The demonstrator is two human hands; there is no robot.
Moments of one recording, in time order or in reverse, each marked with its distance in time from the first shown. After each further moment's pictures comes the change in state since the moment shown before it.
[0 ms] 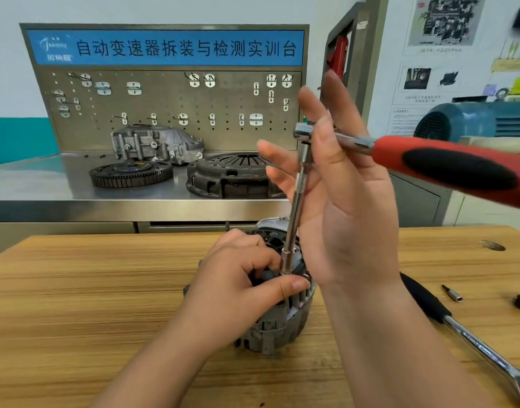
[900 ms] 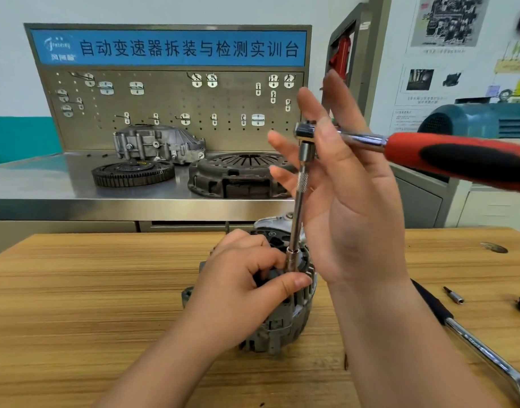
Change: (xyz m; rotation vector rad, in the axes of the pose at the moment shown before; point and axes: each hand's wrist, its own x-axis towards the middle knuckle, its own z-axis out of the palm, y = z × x) left_hand -0.001 0.000 0.005 0.032 0.020 0.028; right_hand 0.002 -0.003 -0.001 0.001 0.021 0.042
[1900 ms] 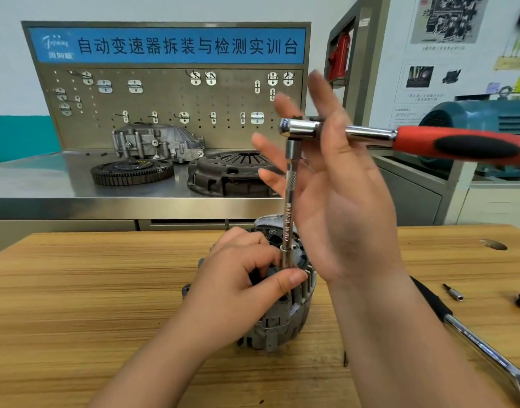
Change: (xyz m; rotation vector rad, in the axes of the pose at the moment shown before) left_hand 0.000 -0.001 -0.003 -0.030 -0.044 0.001; right_hand 0.001 0.000 -0.001 -0.016 -0.060 0.077
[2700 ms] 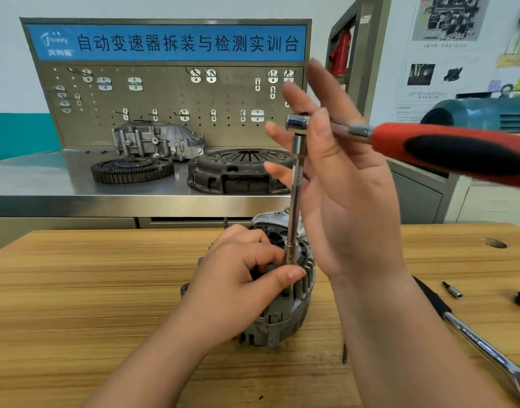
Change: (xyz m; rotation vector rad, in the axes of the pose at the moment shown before) left_hand 0.000 0.003 0.000 -0.002 -0.012 -0.037; right_hand 0.001 -0.001 -0.001 -0.162 -0.020 -0.132
